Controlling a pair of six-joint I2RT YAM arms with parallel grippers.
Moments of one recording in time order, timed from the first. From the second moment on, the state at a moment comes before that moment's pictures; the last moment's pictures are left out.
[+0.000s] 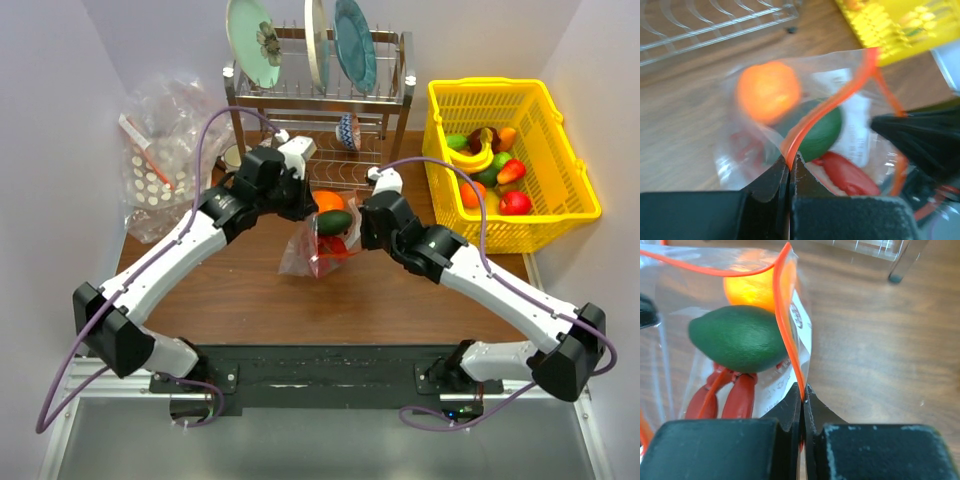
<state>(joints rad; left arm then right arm) -0.63 1.42 1.39 -0.53 0.15 -0.32 0.81 1.24 1.14 -0.54 0.41 0.45</state>
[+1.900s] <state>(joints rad) -0.78 1.55 1.18 -0.40 -0.16 -0.29 0.81 1.15 1.06 -0.32 0.35 0.53</state>
